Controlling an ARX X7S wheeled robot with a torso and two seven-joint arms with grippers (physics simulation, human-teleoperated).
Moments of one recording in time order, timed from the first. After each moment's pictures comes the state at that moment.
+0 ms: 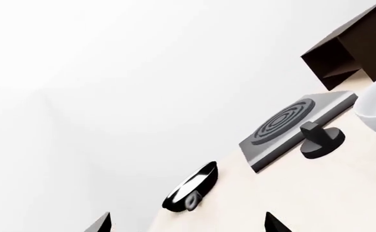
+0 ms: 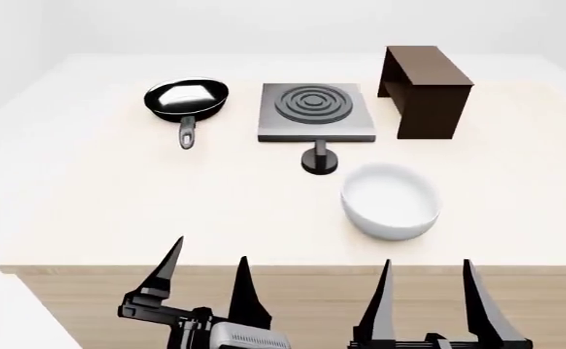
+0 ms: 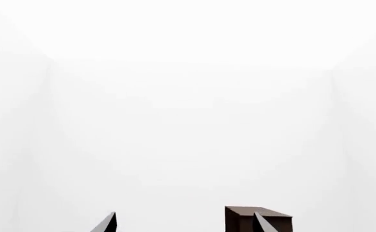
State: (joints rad) left arm 0.06 -0.18 0.45 0.30 0.63 -0.15 -0.38; right arm -0.19 0.16 -0.14 -0.08 -0.04 -0.75 0.24
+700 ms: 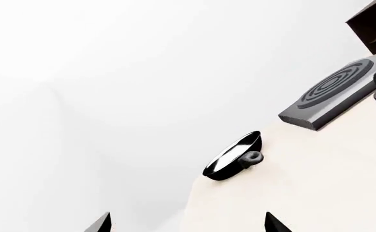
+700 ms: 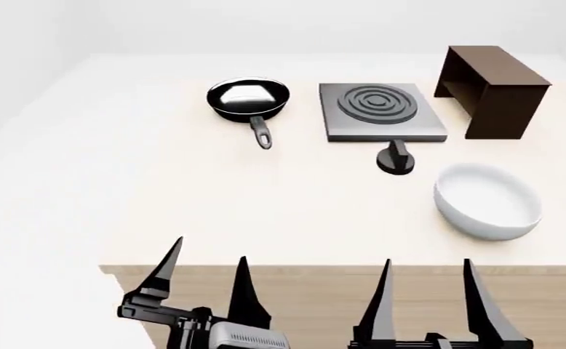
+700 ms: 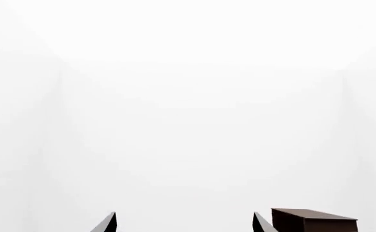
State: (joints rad) left arm 0.06 -0.20 0.46 0.31 0.61 -0.17 -0.40; right arm -0.18 0.18 -0.16 -0.09 -0.05 -0.75 0.27
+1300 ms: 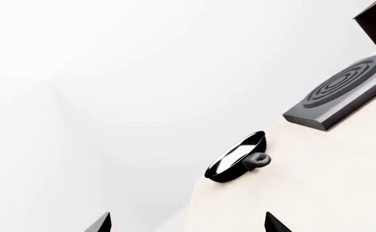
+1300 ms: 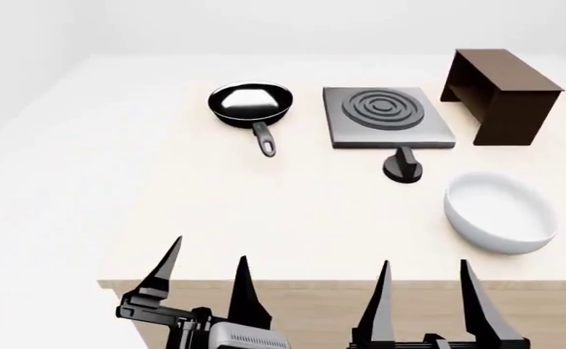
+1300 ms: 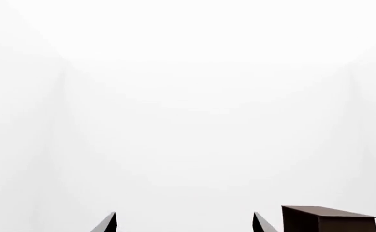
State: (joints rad) left arm 0.06 -0.21 0.48 0.34 0.61 -0.20 -0.40; right arm -0.18 0.20 -0.19 -0.08 -0.02 -0.75 0.28
